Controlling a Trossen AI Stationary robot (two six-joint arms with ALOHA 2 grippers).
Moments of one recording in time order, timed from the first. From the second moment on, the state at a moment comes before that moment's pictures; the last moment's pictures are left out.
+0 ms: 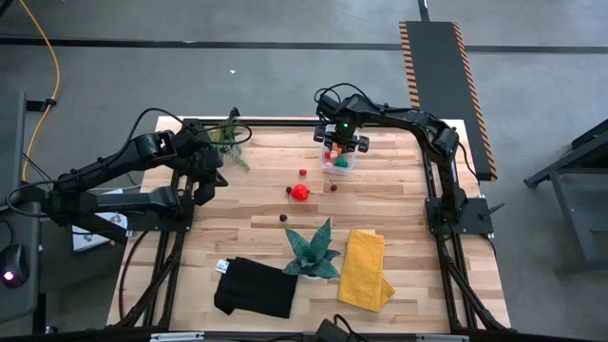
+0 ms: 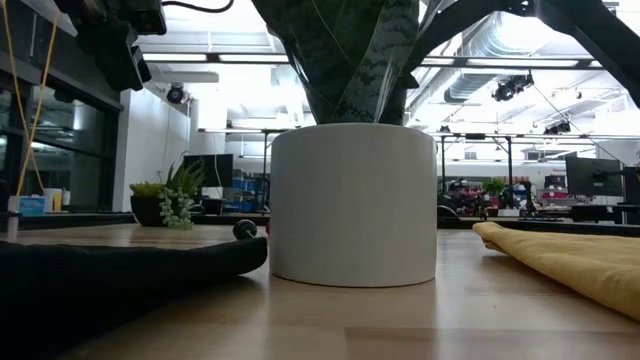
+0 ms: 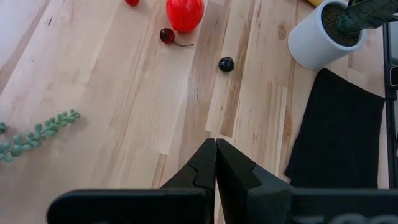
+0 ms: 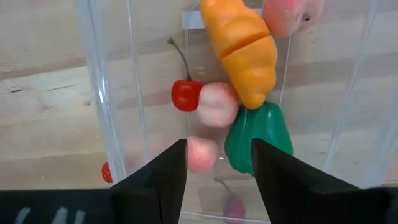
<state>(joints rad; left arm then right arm) 0.60 0.82 0.89 -1.09 0.35 0.10 -0.57 2.07 1.72 -1.07 -0.13 1.17</state>
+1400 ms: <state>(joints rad) 0.60 0.82 0.89 -1.09 0.35 0.10 -0.55 2.07 2.11 -1.45 -0.12 1.11</state>
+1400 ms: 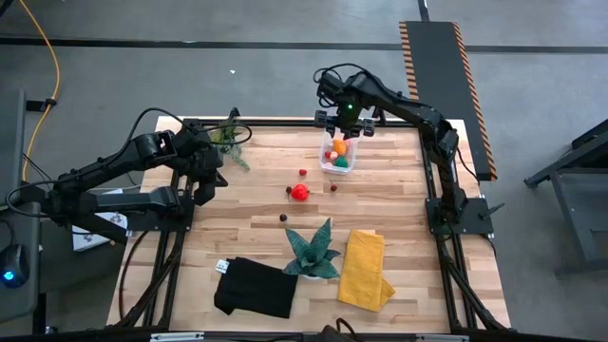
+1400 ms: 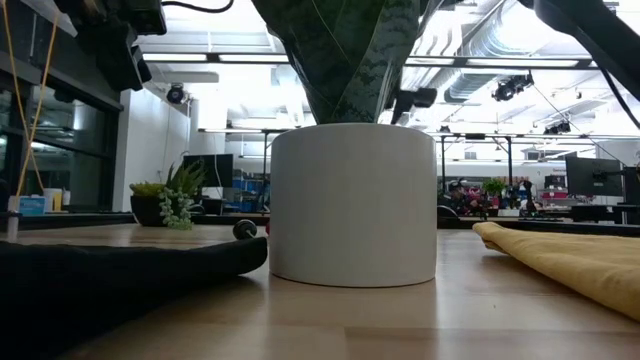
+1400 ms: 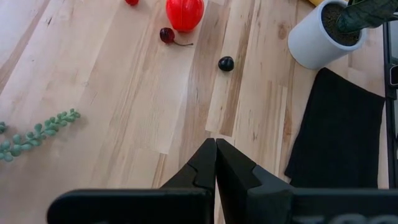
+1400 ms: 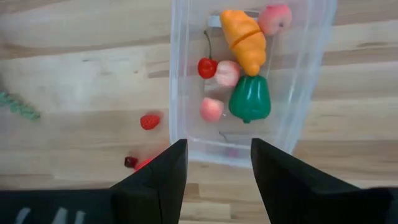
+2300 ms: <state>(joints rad) 0.60 0.82 0.89 -1.12 0.35 0.13 0.00 2.07 2.32 -1.57 0.52 1.58</state>
